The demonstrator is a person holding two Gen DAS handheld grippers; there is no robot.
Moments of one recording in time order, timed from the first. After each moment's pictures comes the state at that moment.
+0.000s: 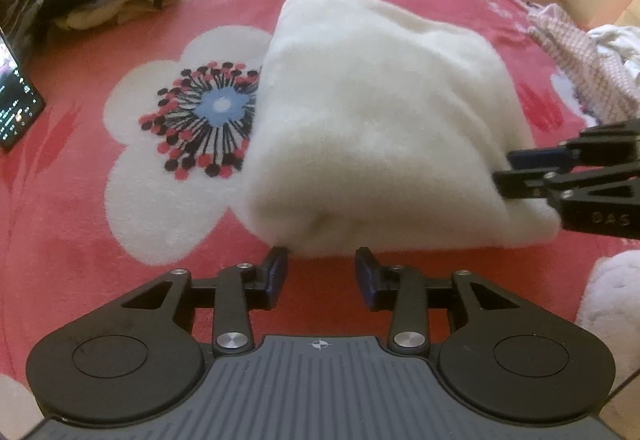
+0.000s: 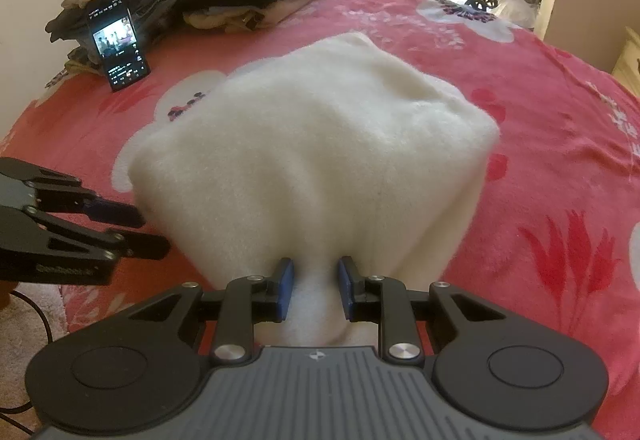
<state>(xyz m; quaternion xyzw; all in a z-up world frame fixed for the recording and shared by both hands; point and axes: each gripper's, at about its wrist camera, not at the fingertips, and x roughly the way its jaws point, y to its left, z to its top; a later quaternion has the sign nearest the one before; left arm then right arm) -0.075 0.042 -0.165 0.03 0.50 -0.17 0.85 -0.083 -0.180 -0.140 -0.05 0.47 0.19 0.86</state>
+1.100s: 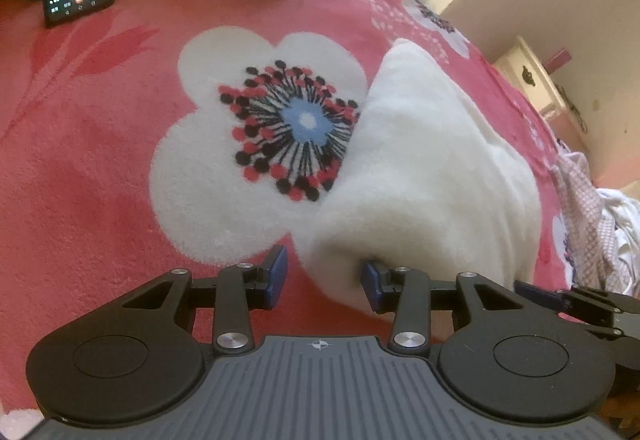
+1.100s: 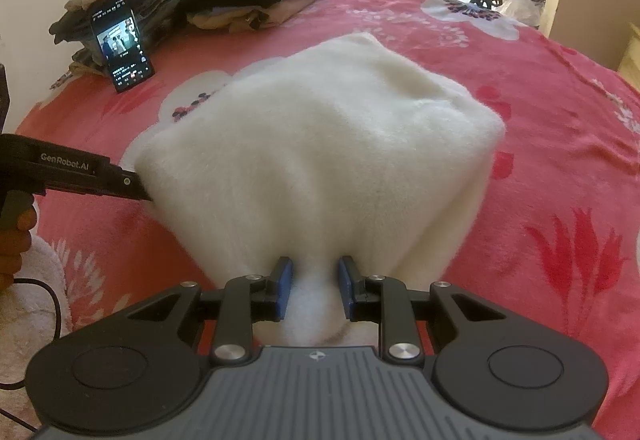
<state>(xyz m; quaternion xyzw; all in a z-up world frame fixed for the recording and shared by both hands) -0.049 0.108 -0.170 -0.19 0.50 -0.12 0.83 -0.082 -0.181 -0.145 -0.05 0.47 0.19 0.86</state>
